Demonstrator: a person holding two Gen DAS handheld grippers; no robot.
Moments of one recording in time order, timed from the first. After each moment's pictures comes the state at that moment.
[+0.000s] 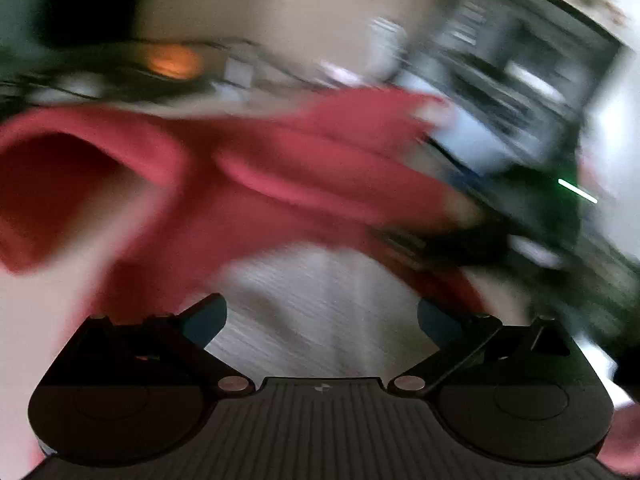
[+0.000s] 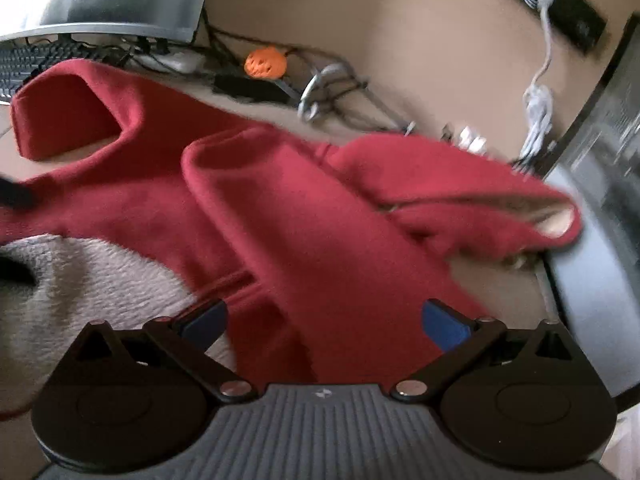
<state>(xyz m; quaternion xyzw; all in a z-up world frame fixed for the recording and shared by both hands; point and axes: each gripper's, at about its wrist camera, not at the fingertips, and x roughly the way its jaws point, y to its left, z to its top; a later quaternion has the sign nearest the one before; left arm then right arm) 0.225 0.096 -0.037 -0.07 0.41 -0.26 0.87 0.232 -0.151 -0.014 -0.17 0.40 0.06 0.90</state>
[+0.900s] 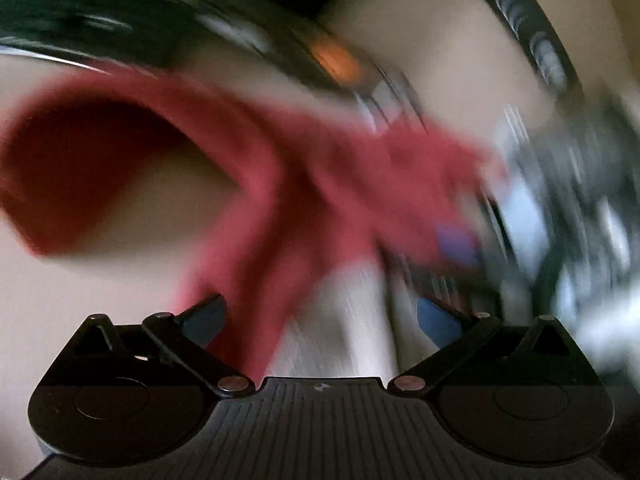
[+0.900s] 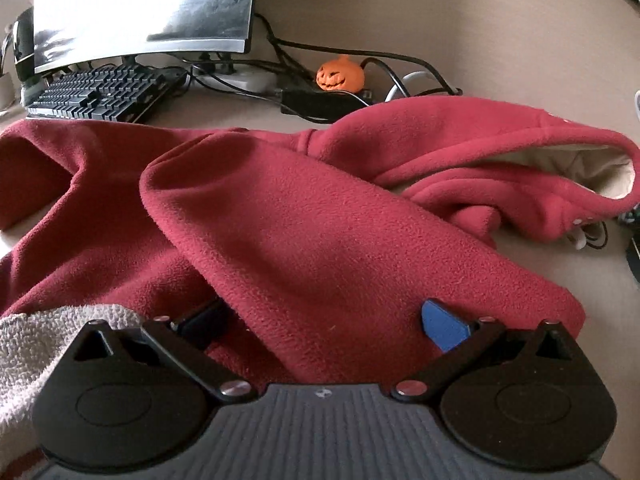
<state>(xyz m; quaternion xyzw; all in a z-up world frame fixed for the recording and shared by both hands) 0.191 0.151 -0.022 -0.31 0.40 -0.07 0.86 0.292 -0.159 -0.043 -0.14 0.36 0.23 0.89</state>
